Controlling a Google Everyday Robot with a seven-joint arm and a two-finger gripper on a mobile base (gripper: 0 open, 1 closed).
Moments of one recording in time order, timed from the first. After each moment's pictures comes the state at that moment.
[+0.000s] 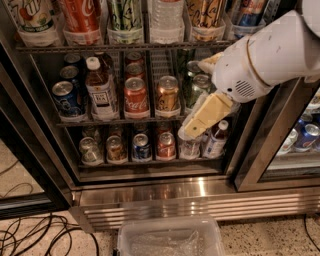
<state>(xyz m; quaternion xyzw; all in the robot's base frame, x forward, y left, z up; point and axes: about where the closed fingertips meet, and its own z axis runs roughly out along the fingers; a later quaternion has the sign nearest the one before) 0.488 -0.070 0.957 -0.58 0.73 0.11 0.36</state>
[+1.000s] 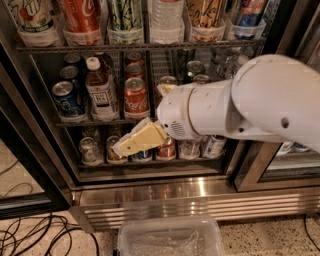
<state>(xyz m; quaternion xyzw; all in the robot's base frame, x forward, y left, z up) 0.480 0.035 0.919 -0.48 0.72 0.20 0.46</state>
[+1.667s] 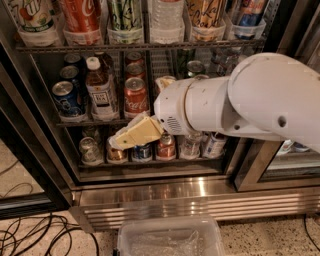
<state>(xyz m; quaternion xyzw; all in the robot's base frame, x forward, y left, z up) 0.488 0.040 0.929 -0.47 0.72 0.19 0.48</state>
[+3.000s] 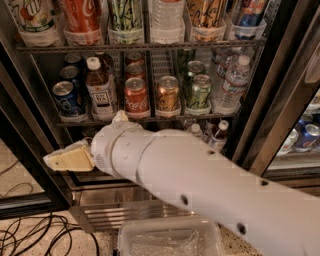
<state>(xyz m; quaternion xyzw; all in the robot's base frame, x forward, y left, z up) 0.456 0.147 0.890 -0.33 0.75 0.24 0.51</state>
